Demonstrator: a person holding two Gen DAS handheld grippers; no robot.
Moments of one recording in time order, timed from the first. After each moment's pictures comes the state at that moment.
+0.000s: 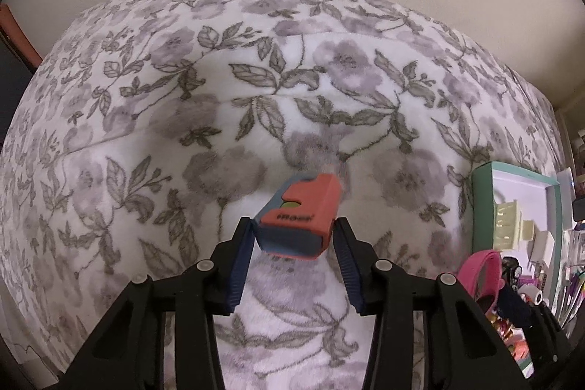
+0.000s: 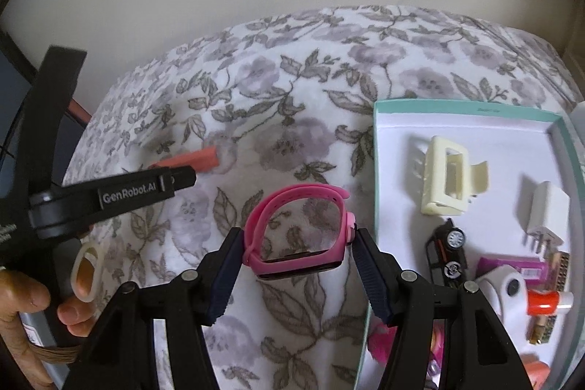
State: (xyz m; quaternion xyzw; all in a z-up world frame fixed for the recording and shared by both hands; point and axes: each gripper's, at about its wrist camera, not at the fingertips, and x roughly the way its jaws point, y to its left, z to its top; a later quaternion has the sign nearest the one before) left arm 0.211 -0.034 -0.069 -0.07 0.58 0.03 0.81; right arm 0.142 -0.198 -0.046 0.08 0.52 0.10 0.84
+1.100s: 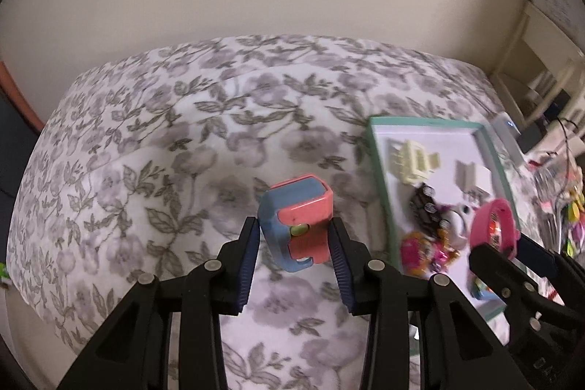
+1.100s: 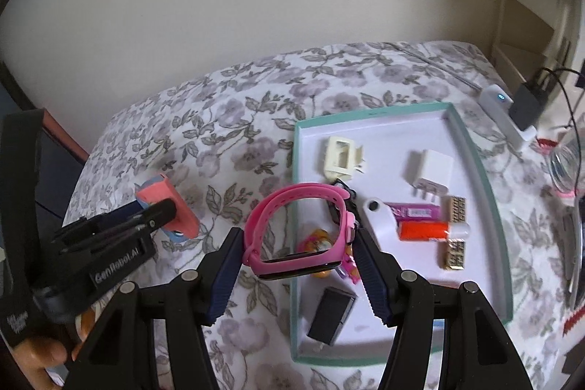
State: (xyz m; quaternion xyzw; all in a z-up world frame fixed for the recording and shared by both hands) left arm 0.092 -0.107 0.011 0.00 0.51 -0.03 0.86; right arm 0.049 -0.268 0.027 0.10 0.48 0.04 0.87
